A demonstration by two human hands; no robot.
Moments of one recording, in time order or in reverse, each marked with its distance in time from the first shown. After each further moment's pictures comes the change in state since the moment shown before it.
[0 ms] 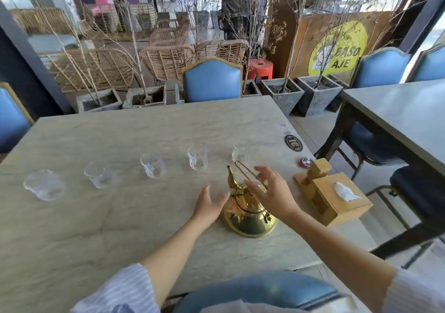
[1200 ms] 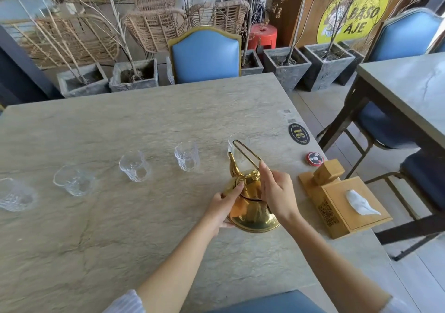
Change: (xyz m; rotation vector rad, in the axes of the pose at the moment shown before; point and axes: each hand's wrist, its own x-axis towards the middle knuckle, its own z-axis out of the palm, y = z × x) left_hand 0.056 0.039 0.035 -0.428 -0.211 -0.377; right_hand 0.062 0.022 0.008 0.526 0.092 0.250
